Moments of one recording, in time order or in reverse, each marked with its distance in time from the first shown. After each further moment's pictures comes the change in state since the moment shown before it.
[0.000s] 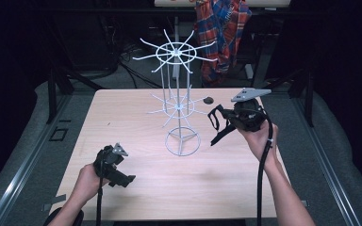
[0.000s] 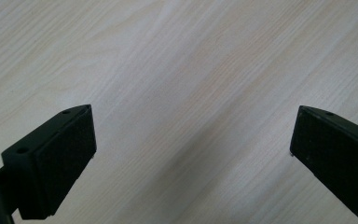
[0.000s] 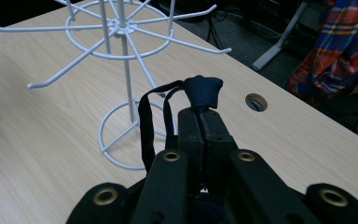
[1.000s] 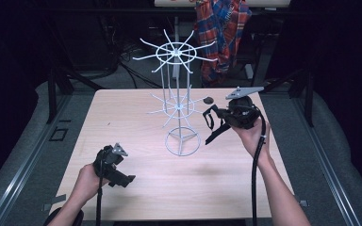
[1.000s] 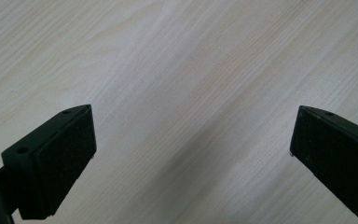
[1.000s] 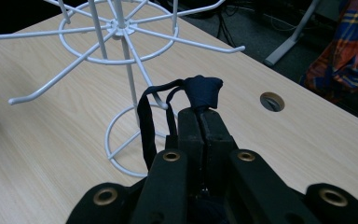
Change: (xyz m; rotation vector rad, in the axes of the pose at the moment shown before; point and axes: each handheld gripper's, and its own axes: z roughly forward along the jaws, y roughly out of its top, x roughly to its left) left arm 0.000 0.000 -0.001 -0.002 -0.003 0.001; right arm -0.003 0.001 0.024 0.010 0.055 0.039
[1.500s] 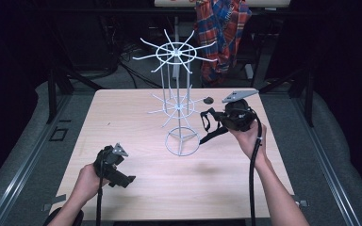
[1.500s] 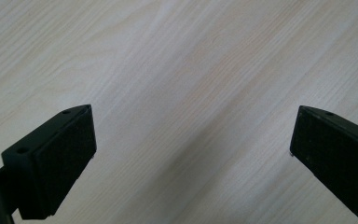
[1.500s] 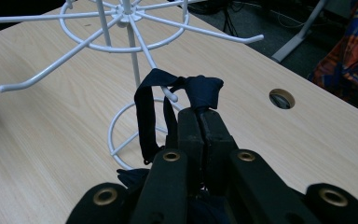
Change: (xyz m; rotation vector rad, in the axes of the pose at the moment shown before) left arm -0.001 0.000 0.000 0.002 -0.001 0.007; right arm 0.004 -0.006 0.012 0.018 0.016 -0.009
